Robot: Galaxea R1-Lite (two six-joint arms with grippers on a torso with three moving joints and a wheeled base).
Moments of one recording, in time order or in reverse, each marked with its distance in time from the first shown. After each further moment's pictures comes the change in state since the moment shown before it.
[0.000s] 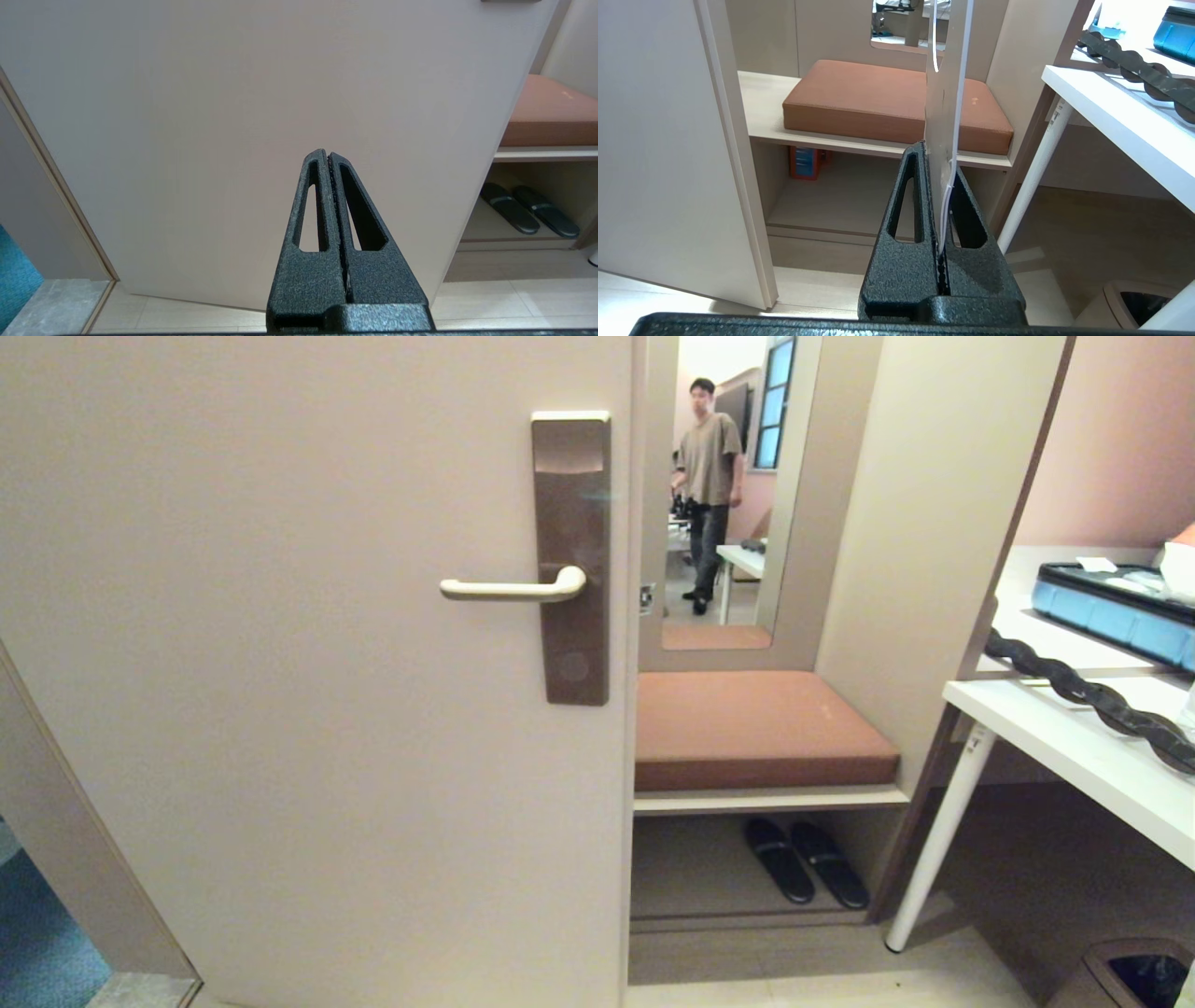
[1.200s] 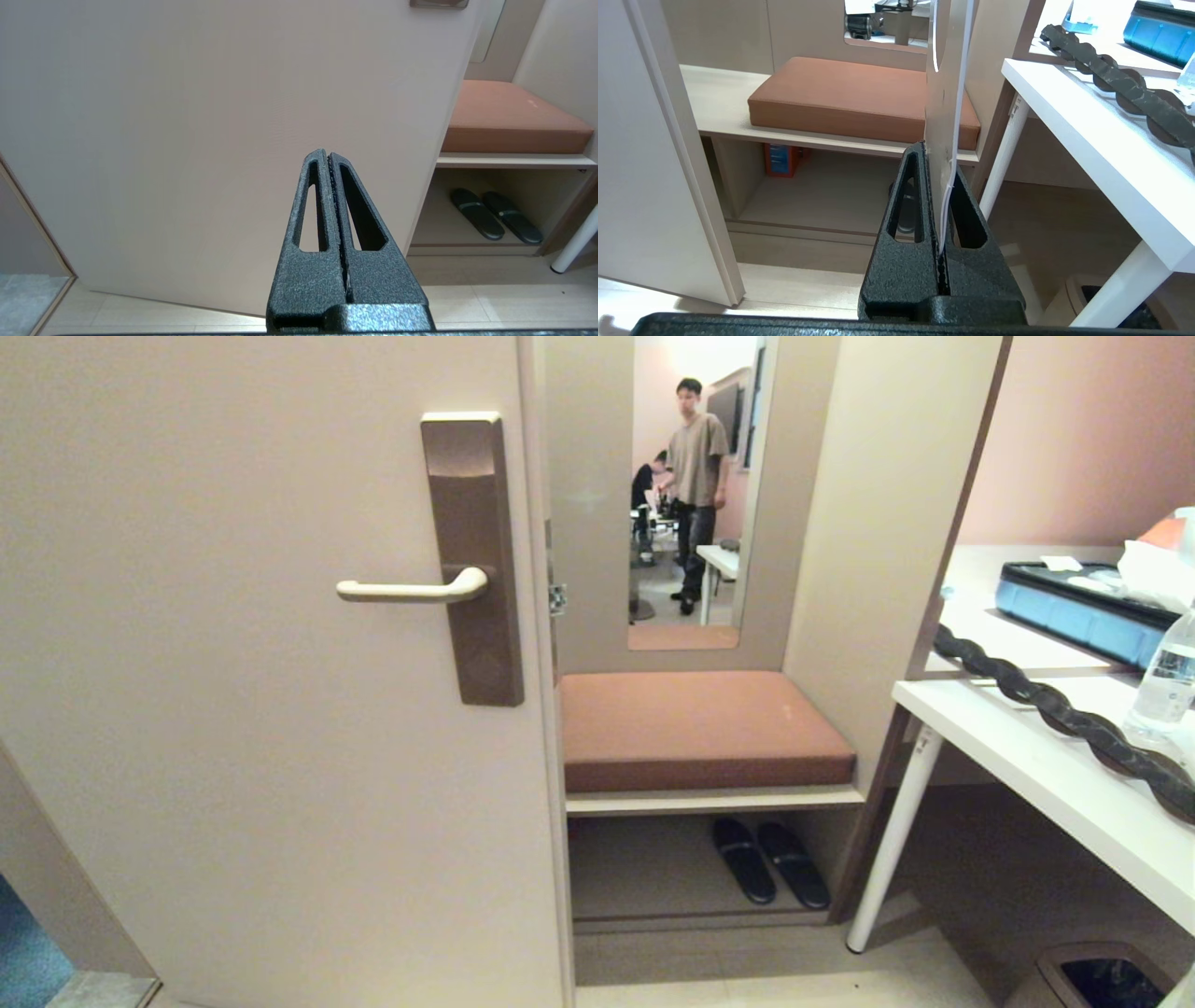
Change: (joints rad) left arm 0.000 0.000 0.000 -0.002 0.011 -0.037; right arm 0.000 0.000 0.000 0.000 0.000 0.000
